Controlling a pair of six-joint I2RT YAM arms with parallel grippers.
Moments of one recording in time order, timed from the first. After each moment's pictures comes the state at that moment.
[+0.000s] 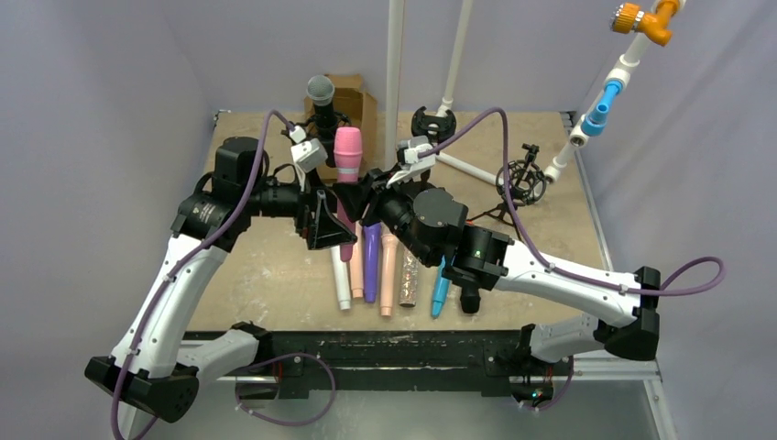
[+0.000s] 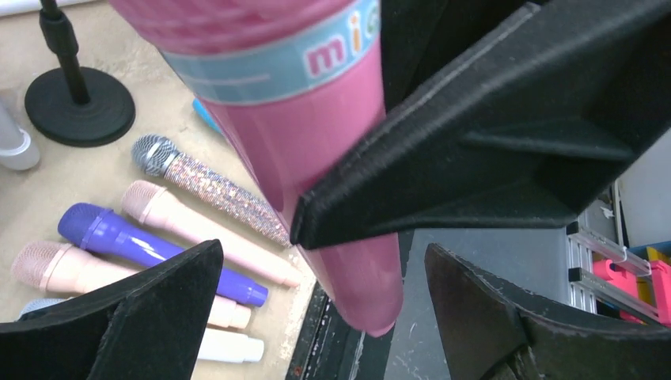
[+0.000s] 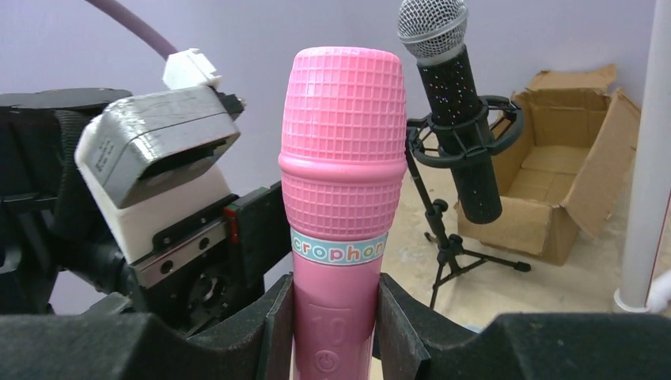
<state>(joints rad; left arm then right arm) -0.34 1.07 1.32 -0.80 0.97 0.01 1.21 1.32 1.36 0.00 0.54 0.46</state>
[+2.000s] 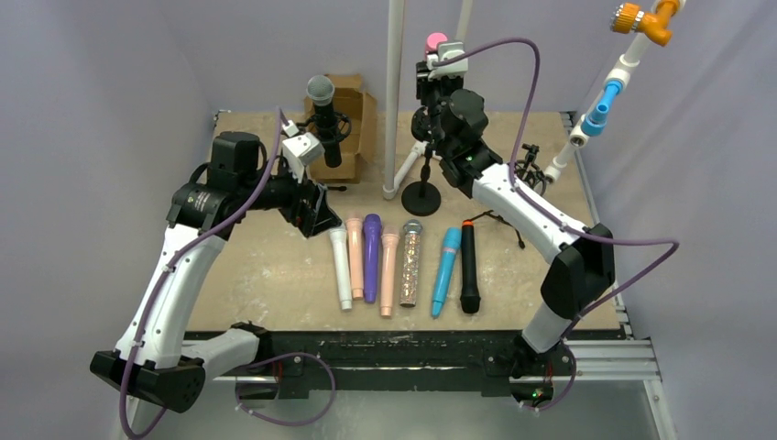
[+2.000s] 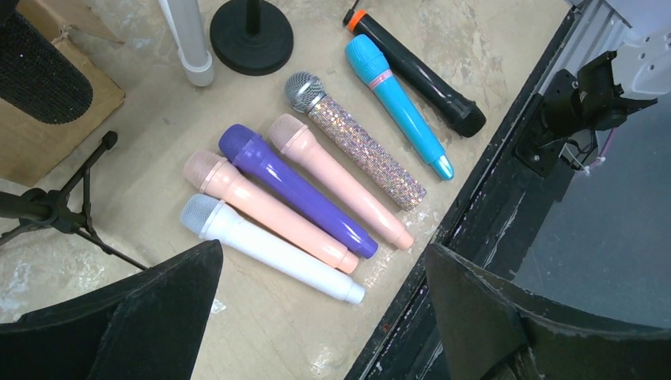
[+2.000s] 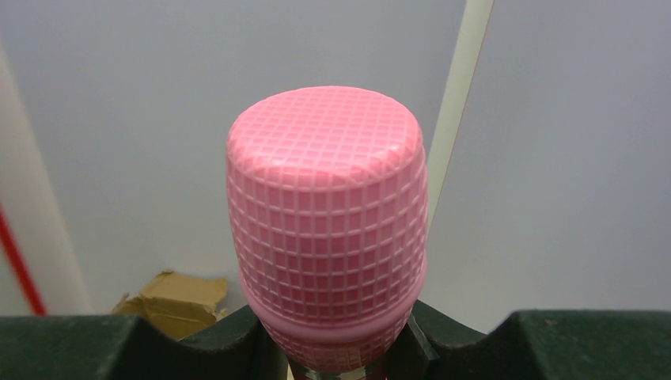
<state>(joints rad) -0.28 1.12 1.39 -0.95 0.66 0.19 0.61 1.65 1.55 0.44 0.52 -0.23</state>
